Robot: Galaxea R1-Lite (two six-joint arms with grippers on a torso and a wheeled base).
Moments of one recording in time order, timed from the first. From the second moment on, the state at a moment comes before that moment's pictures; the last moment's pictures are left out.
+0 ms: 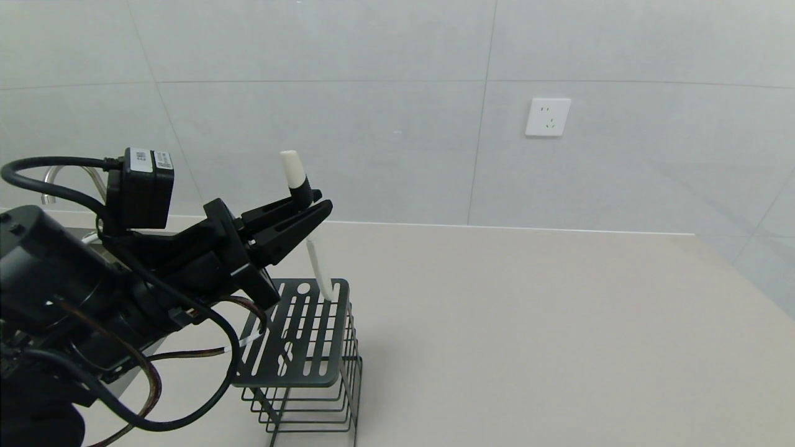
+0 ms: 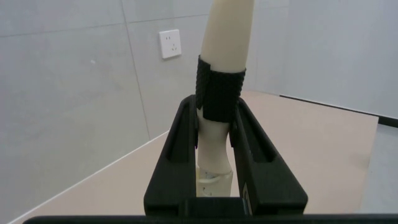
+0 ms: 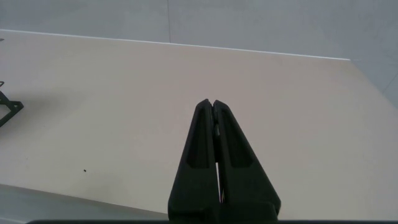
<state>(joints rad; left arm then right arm) -0.48 1.59 -0.40 -1.49 -0.46 -0.04 -0.09 0.09 0.00 -0.06 0.18 -0.04</state>
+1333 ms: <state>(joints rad) -0.49 1.61 -0.37 -1.49 -0.46 -0.03 -0.09 0.09 0.00 -0.06 0.18 -0.04</state>
